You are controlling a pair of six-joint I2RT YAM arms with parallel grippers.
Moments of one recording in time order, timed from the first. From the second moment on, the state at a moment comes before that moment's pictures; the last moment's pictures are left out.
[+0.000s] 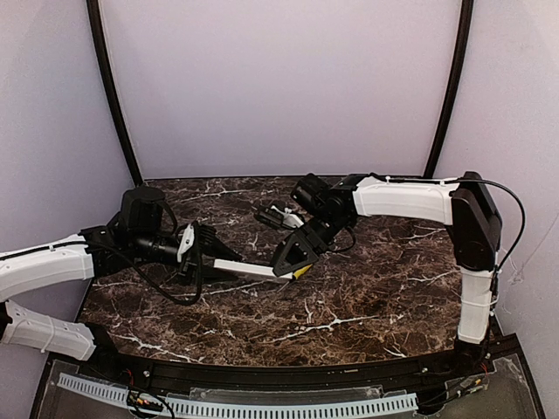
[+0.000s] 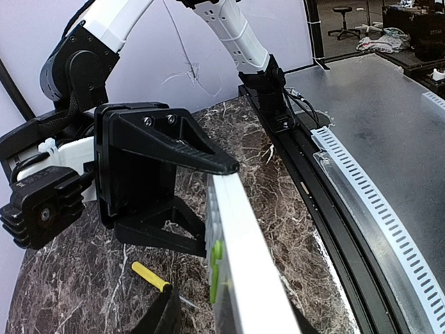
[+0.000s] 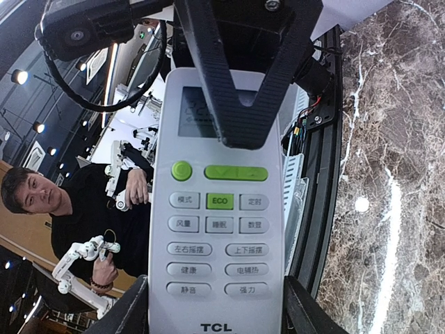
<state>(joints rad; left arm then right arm) -0.73 1.10 0.73 -0.08 0.83 0.63 0.85 2.00 1.59 -0.85 -1.44 -0.26</state>
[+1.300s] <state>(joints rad) -0.75 1.08 0.70 0.01 0.71 0.43 0.77 1.72 1.44 -0.47 -1.15 0.02</state>
